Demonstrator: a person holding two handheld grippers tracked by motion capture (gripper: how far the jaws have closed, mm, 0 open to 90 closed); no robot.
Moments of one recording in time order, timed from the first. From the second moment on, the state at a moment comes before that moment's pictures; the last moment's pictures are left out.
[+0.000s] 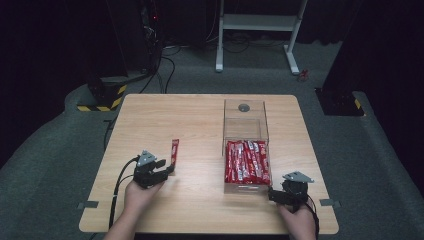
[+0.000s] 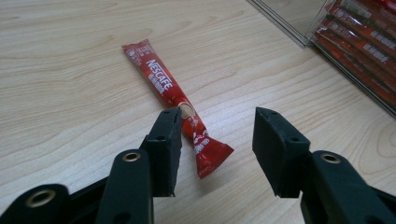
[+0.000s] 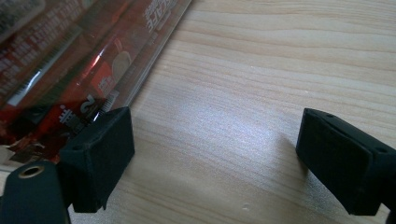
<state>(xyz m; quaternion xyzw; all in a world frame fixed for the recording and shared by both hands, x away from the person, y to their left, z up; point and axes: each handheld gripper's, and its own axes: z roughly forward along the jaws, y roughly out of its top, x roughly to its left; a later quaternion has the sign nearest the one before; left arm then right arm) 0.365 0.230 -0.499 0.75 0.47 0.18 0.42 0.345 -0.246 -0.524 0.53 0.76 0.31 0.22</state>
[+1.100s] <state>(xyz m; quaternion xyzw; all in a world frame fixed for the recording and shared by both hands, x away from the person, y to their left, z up) 0.288 0.290 -0.529 0.78 0.48 0.22 0.35 0.345 -0.246 -0.524 0.53 0.76 0.31 0.22</state>
